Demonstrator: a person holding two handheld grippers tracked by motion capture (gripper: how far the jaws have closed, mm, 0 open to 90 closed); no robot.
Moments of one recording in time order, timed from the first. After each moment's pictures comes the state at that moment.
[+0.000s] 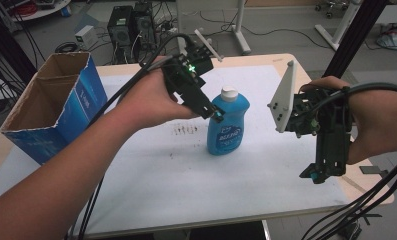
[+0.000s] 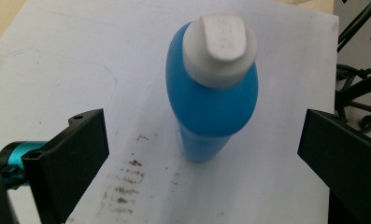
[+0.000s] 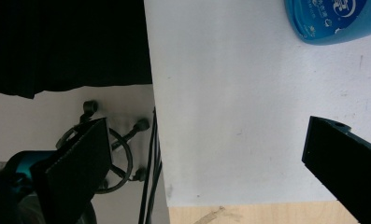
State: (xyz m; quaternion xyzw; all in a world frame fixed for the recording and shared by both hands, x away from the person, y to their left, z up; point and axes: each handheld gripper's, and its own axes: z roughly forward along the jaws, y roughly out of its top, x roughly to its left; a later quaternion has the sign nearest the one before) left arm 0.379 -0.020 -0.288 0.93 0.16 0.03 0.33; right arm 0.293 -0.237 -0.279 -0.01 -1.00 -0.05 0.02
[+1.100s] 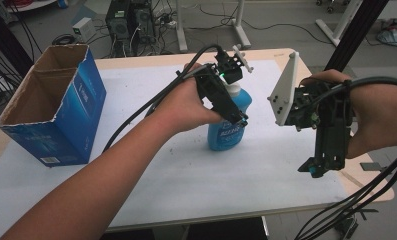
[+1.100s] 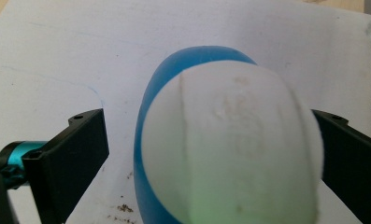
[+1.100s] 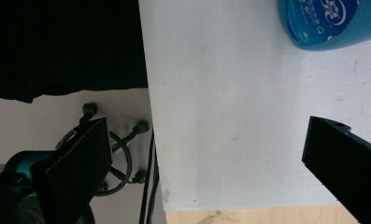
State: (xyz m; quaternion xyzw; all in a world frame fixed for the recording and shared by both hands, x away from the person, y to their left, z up) left arm 0.386 -0.065 -0.322 0.93 0.15 0.05 0.32; right arm 0.298 -0.232 -0.279 -0.02 -1.00 -0.05 0.02
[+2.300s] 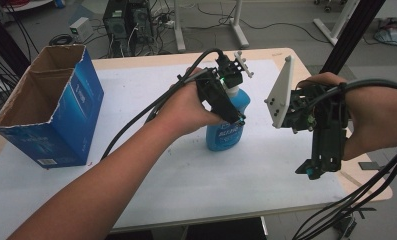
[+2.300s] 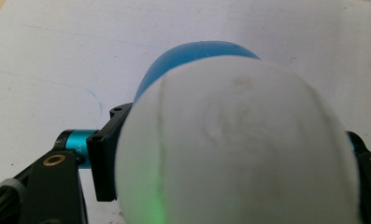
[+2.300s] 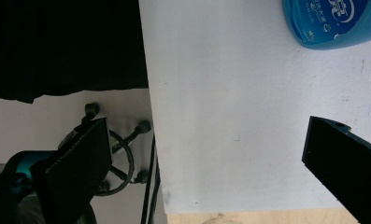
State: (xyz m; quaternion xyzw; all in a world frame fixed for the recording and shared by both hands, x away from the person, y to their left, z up) left arm 0.386 -0.069 -0.330 0.94 0.13 0.06 0.32; right arm 0.300 -0.232 -0.285 -0.02 -1.00 -0.05 0.03
